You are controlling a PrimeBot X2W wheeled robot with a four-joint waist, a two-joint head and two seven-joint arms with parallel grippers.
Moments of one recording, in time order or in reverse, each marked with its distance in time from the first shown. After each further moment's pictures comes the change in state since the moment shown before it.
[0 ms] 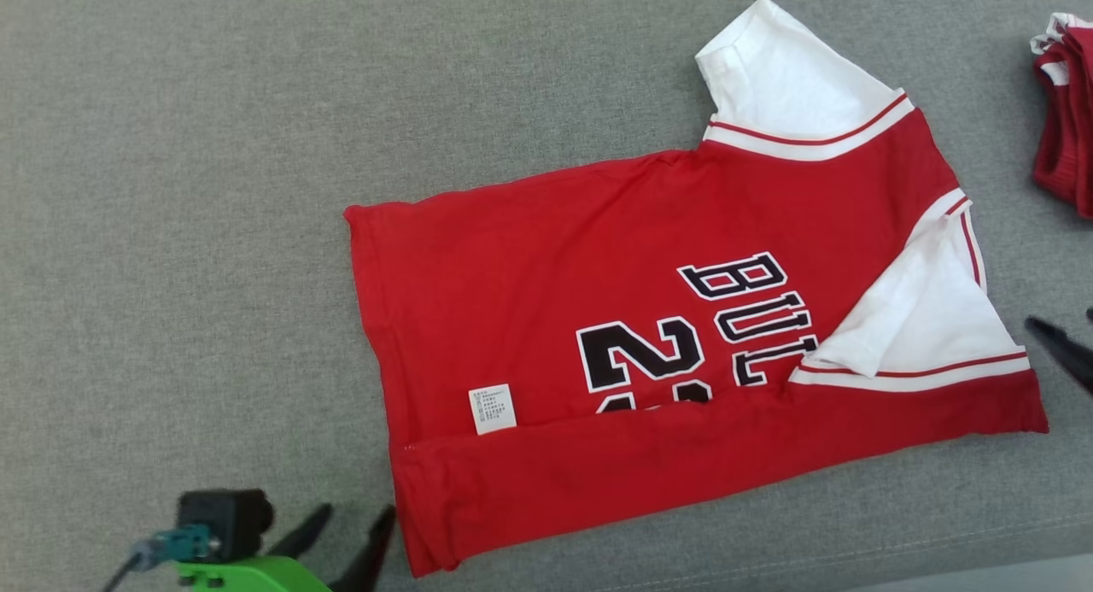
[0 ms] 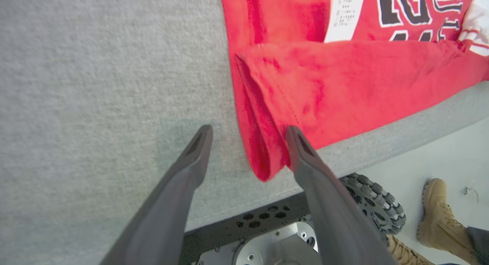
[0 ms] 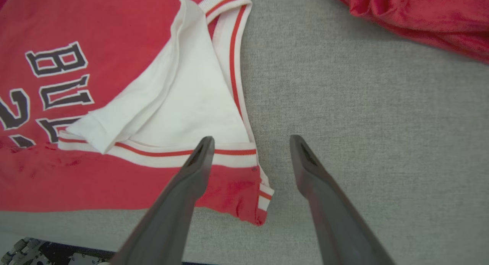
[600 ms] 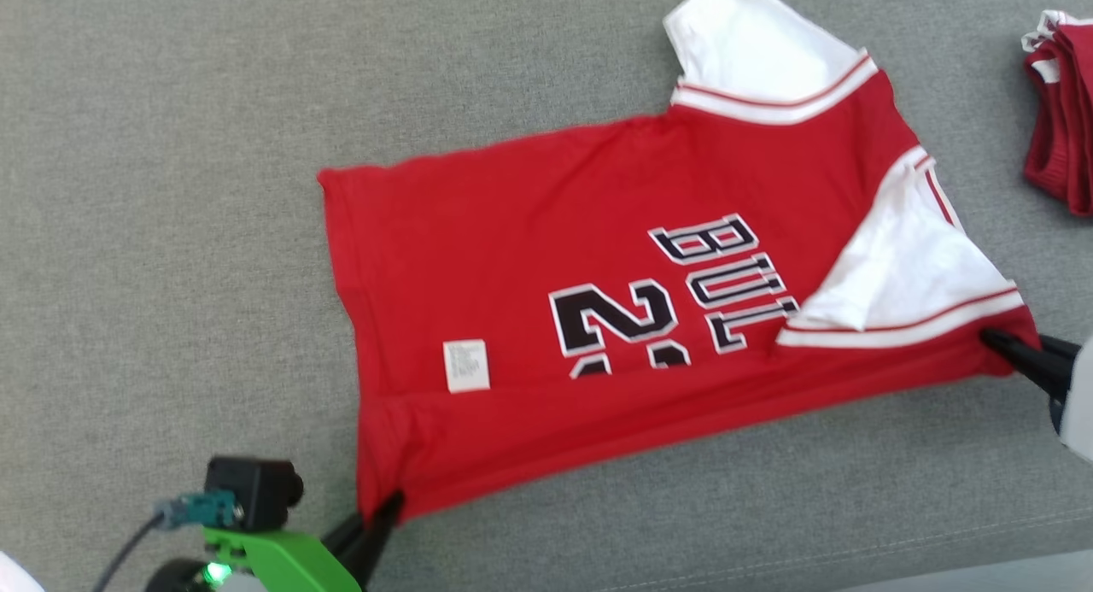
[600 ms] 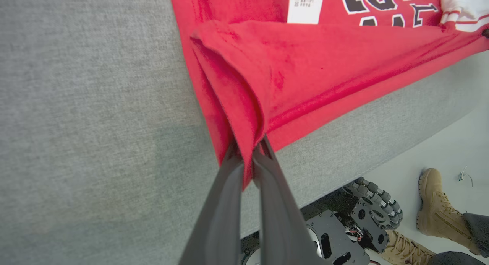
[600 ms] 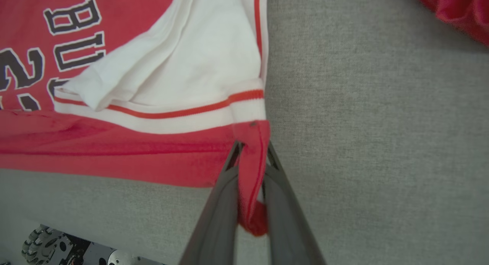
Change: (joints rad) left arm -0.091 0.021 0.012 0.000 -0.054 -0.047 0.083; right arm -0.142 -0.054 0.222 0.133 0.107 0.001 -0.061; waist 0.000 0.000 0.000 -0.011
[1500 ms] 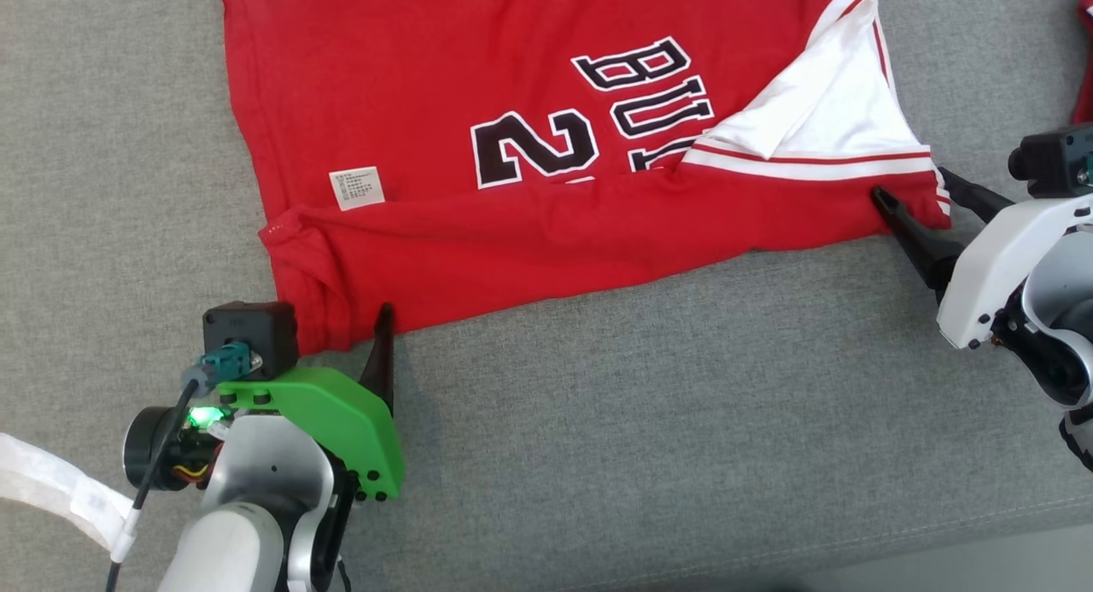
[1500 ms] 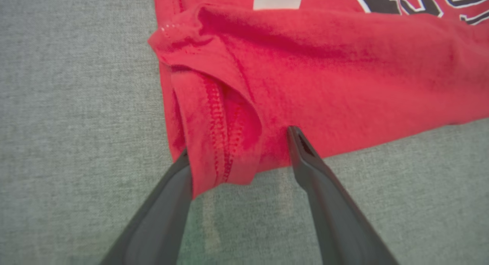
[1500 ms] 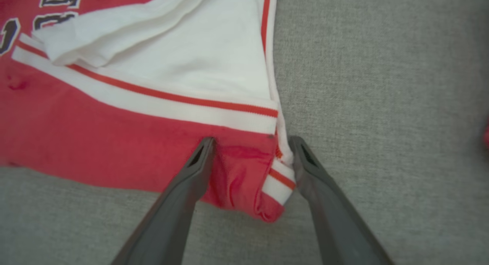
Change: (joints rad) left arm -0.322 -0.127 -0.049 0.170 0.308 0.165 -0.113; right arm -0.311 0.182 0.174 0.154 -0.257 -0.002 -0.268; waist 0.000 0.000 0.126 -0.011
